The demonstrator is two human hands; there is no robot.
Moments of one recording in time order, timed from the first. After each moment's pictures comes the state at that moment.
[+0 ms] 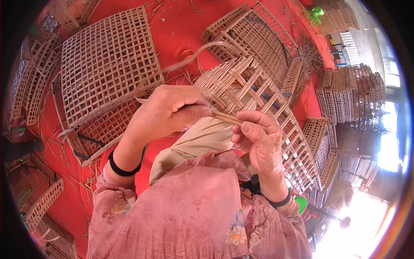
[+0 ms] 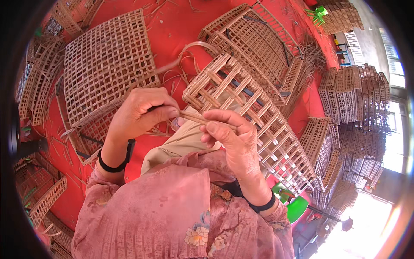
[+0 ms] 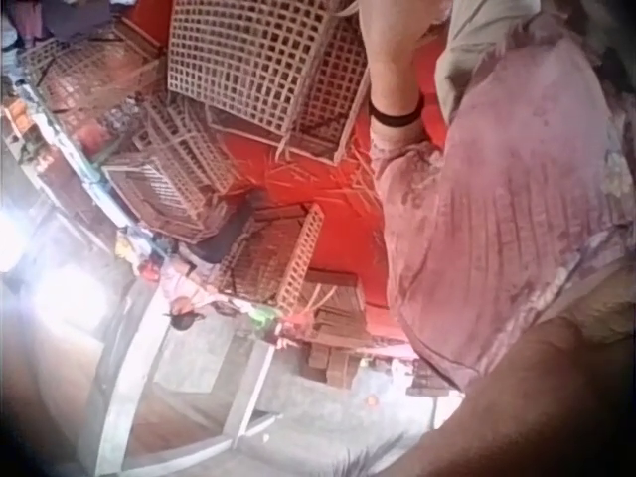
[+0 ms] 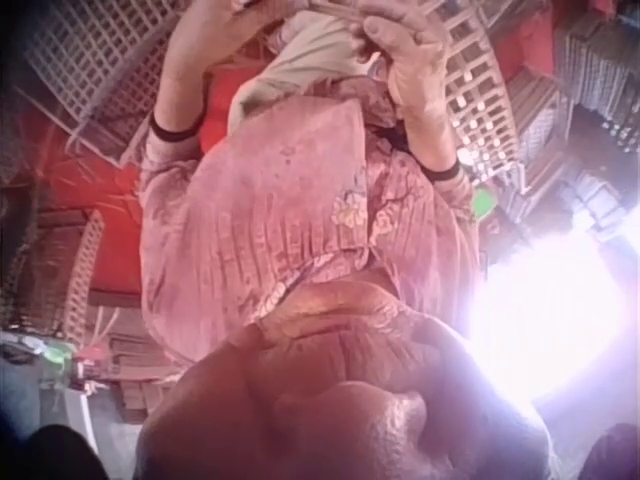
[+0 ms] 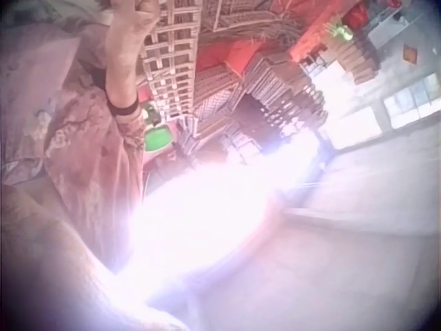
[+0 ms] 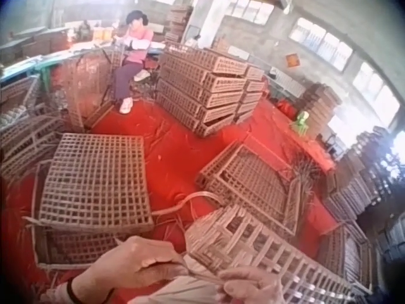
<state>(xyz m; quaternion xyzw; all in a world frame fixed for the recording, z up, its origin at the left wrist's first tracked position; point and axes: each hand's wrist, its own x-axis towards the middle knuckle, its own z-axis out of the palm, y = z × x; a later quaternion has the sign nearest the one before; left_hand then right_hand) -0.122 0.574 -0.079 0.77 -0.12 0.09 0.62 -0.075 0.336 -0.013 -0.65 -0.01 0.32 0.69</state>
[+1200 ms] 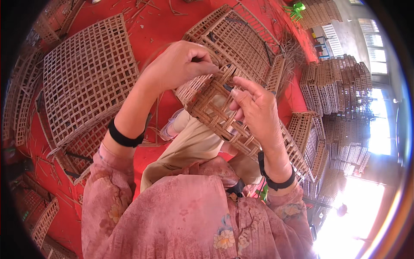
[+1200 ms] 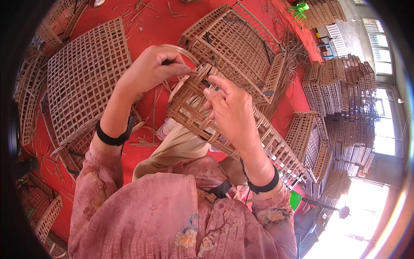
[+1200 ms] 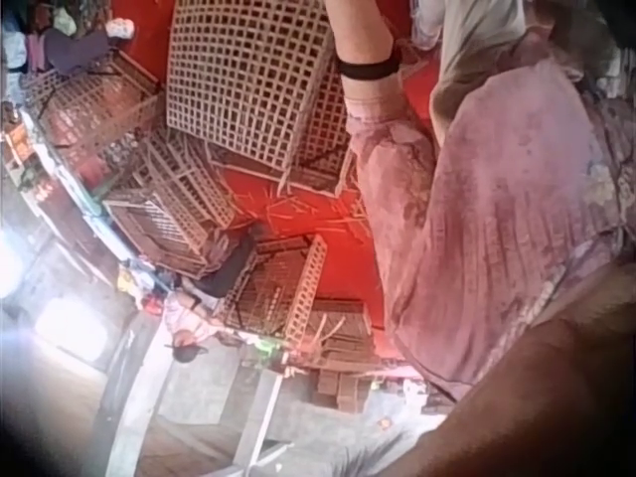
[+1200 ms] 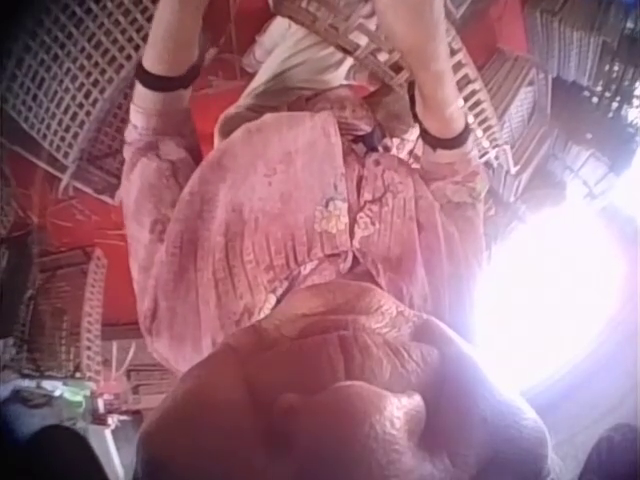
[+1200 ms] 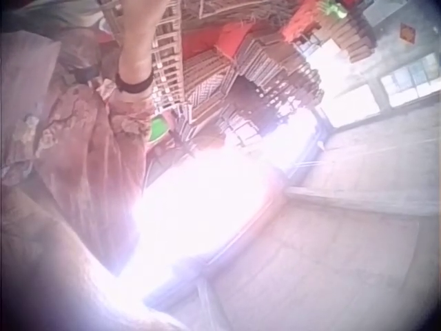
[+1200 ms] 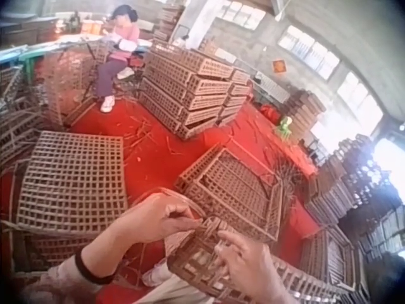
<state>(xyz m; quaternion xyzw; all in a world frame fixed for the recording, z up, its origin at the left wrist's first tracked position) 0.007 0.584 -0.093 0.78 -0.08 0.06 0.62 0.002 0.368 -0.007 -0.89 -0.11 0.17 0.41</state>
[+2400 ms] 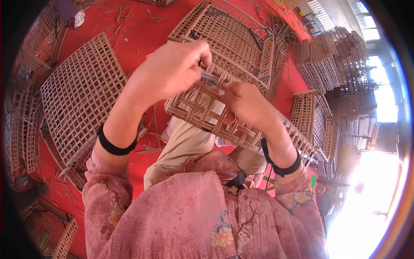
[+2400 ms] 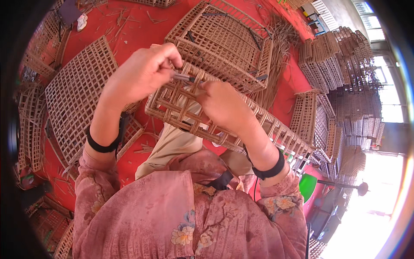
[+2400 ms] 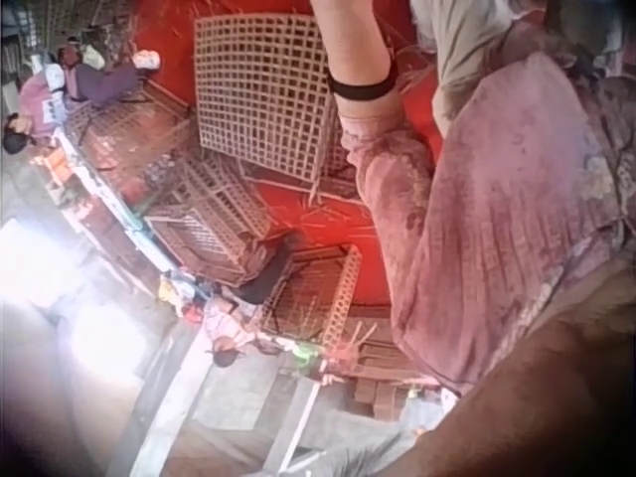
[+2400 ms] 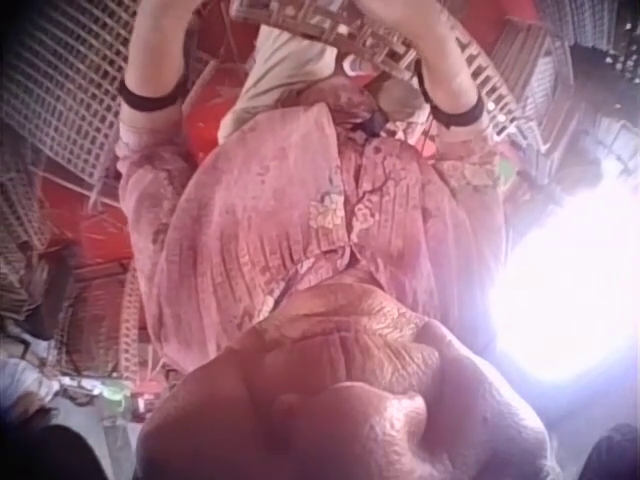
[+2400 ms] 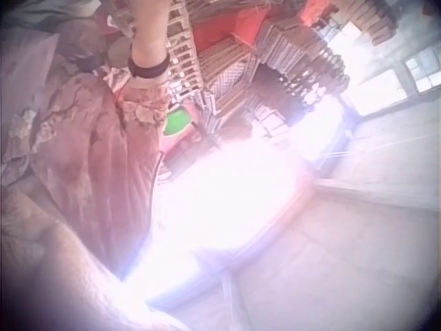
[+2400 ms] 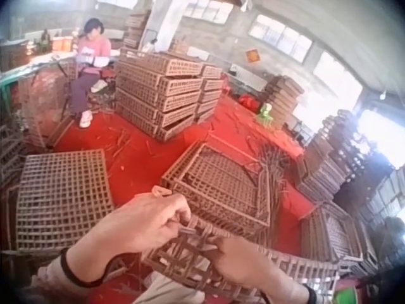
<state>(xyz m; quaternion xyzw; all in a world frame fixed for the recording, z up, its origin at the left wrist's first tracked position) 0.002 0.548 -0.038 0.85 -0.20 0.11 0.47 0.018 0.321 -0.004 -0.93 -0.21 0.20 0.21</state>
